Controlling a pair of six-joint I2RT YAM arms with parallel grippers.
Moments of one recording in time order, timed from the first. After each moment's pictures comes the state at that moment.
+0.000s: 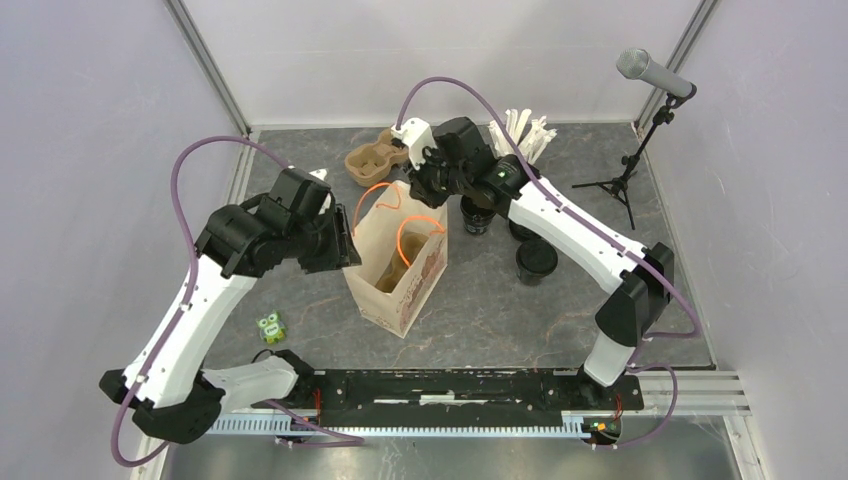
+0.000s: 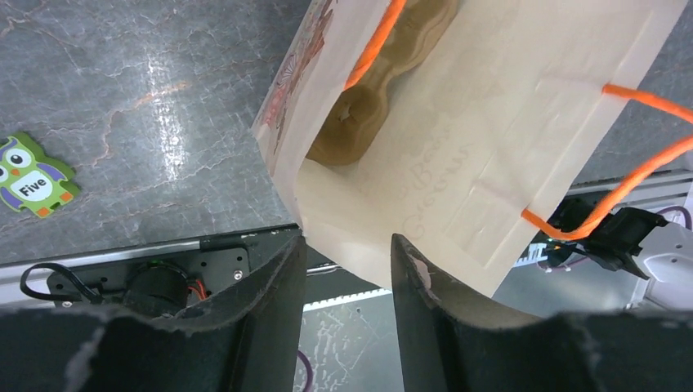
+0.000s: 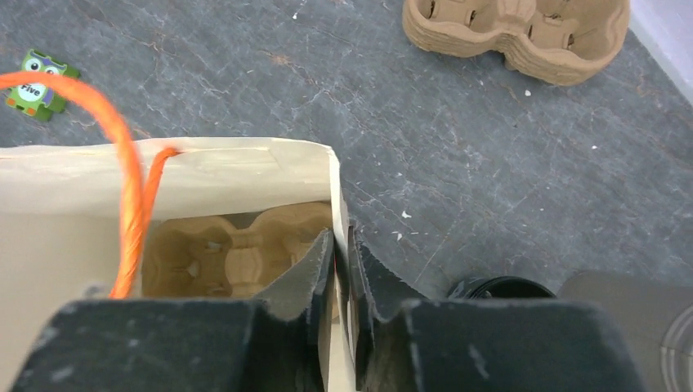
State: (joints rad) left arm -0.61 1.11 1.54 -1.39 -0.06 -0.68; right arm 0.77 1.74 1.74 -0.58 -0.17 -0.13
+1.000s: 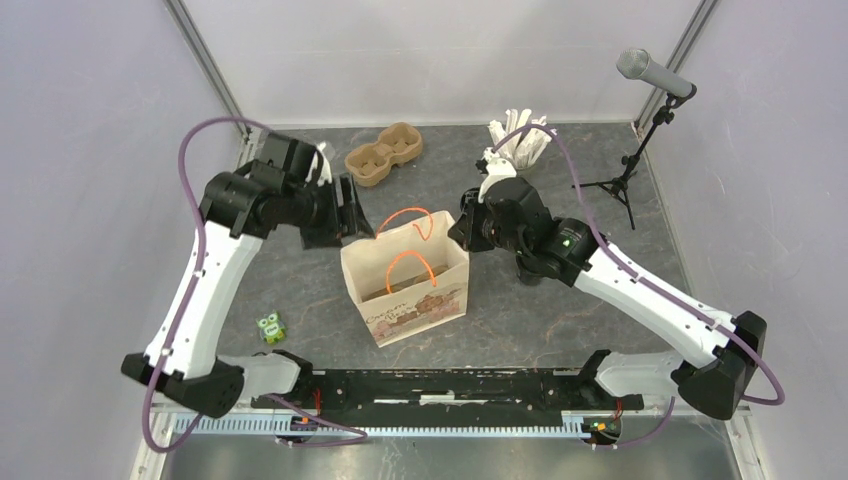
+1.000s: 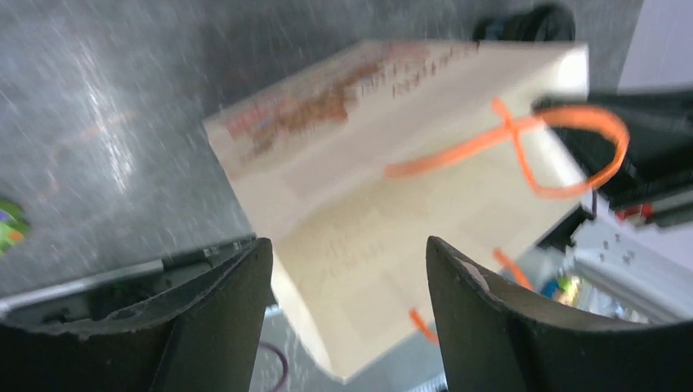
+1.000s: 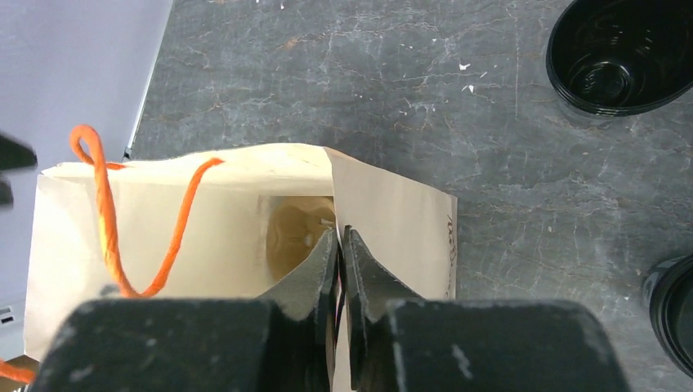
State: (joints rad) left arm -0.40 1.30 1.73 -1.37 0.18 -0.54; right arm 0.84 1.25 1.23 -0.52 0.11 0.61
